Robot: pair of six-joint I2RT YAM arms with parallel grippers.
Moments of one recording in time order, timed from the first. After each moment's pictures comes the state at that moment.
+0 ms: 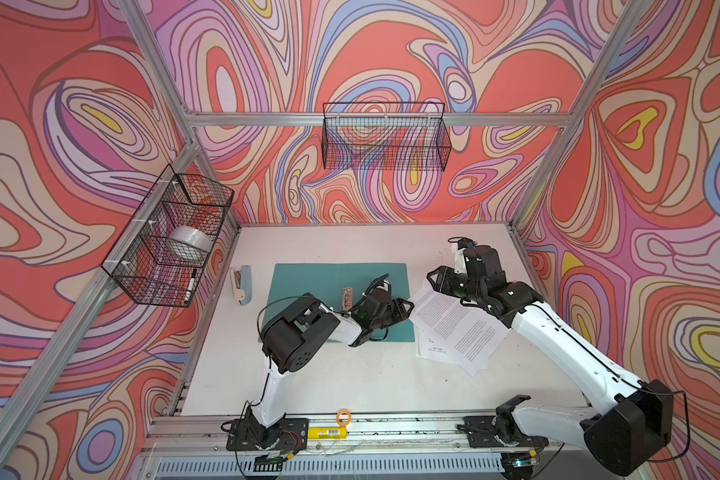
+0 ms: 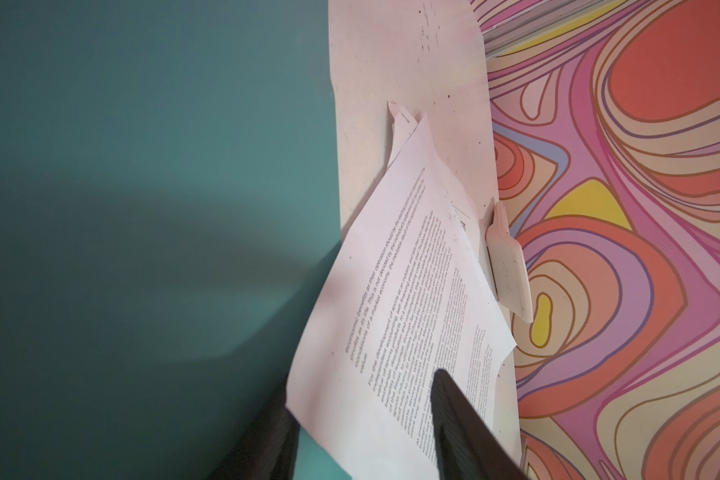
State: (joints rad) left arm -0.79 2.06 0.95 0.63 0.16 -1.11; right arm 0.40 1.22 1.06 -0.50 -0.10 0.59
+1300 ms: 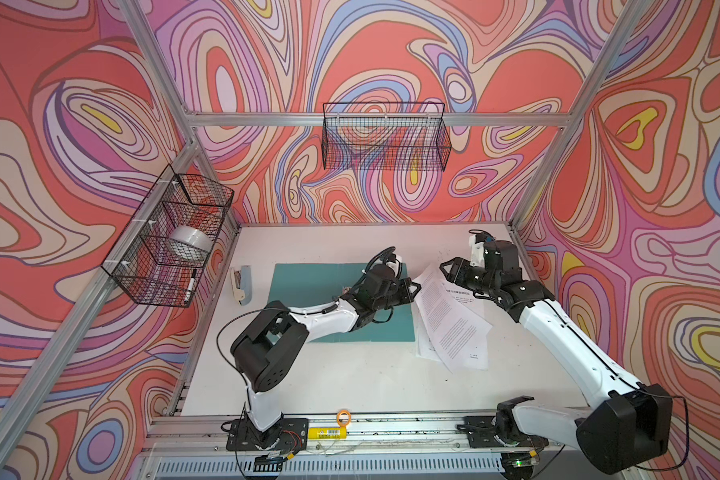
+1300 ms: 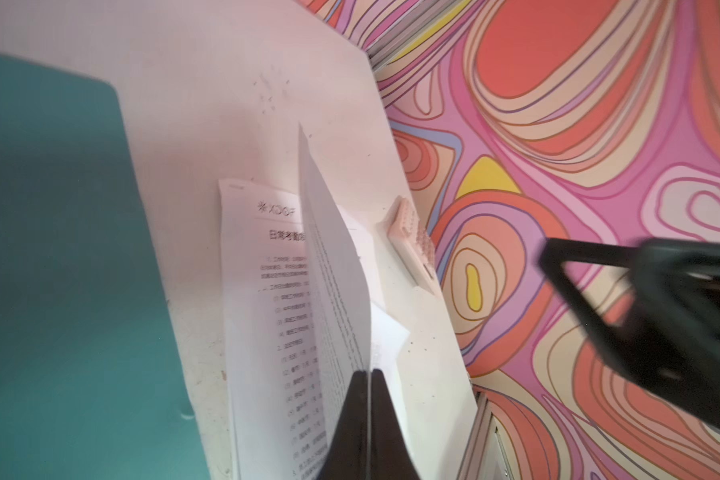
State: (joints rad) left arm -0.79 1.79 1.11 0.32 0.23 -0.89; right arm 0.20 1.23 1.02 -0.40 -0.23 0.57
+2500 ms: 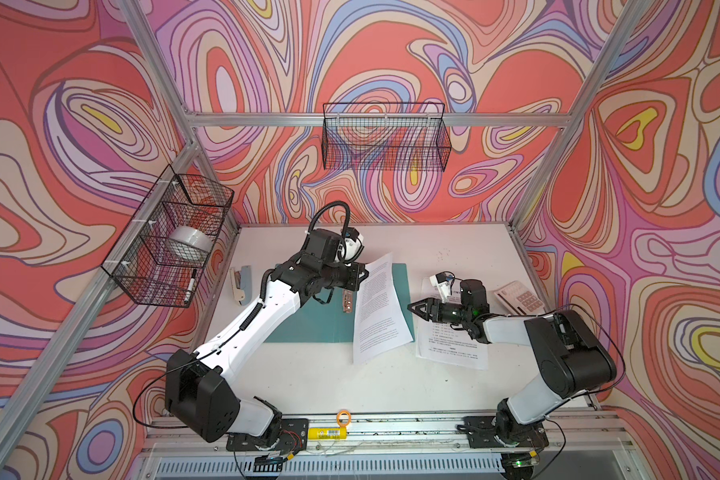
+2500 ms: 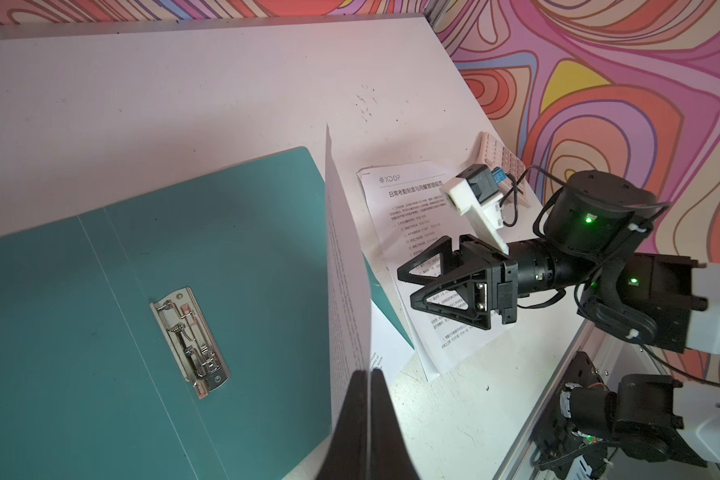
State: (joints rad) left arm -0.50 1.43 1.31 -0.58 0.34 -0.27; right arm 0.23 1.64 0.56 0.49 -0.83 0.54
